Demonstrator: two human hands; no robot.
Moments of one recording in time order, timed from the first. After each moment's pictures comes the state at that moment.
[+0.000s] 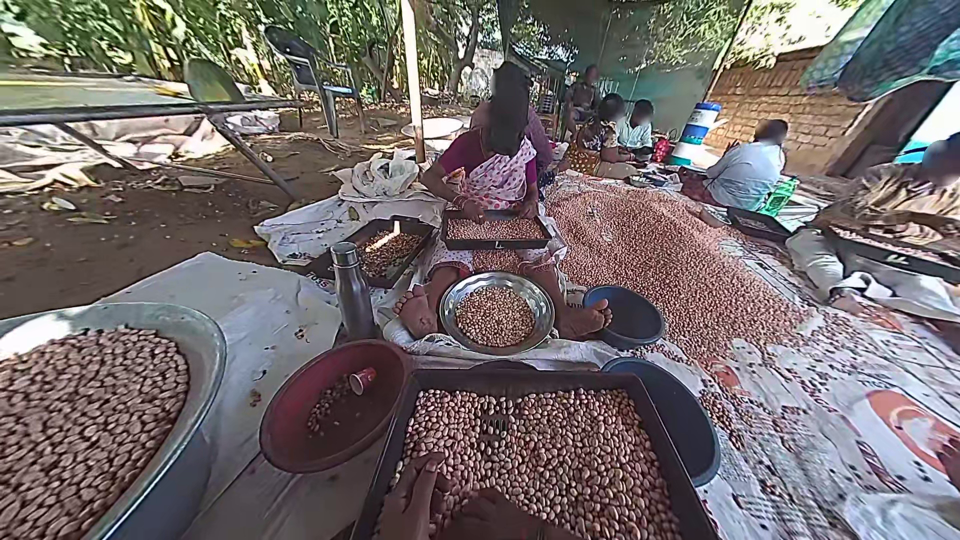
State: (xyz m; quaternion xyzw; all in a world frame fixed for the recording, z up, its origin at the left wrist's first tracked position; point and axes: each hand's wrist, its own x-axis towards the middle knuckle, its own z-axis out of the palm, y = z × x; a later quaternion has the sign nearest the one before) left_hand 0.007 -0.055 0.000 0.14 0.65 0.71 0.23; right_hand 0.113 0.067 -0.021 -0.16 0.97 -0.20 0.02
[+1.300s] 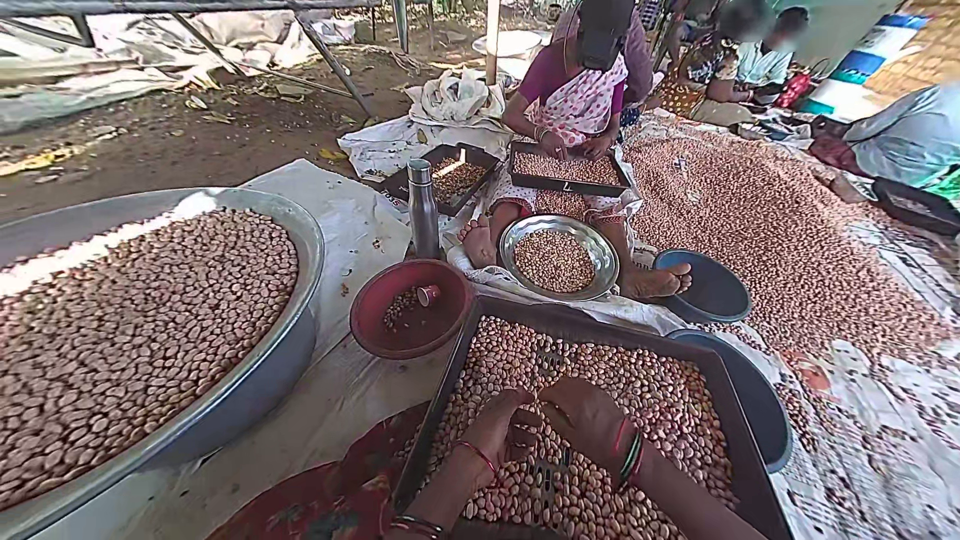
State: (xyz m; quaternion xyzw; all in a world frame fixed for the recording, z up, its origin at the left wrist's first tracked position) left_hand 0.002 -0.041 0.023 0.00 0.60 0.58 0.55; right_hand 0.103 0.099 0.056 0.05 0.97 -0.23 0.00
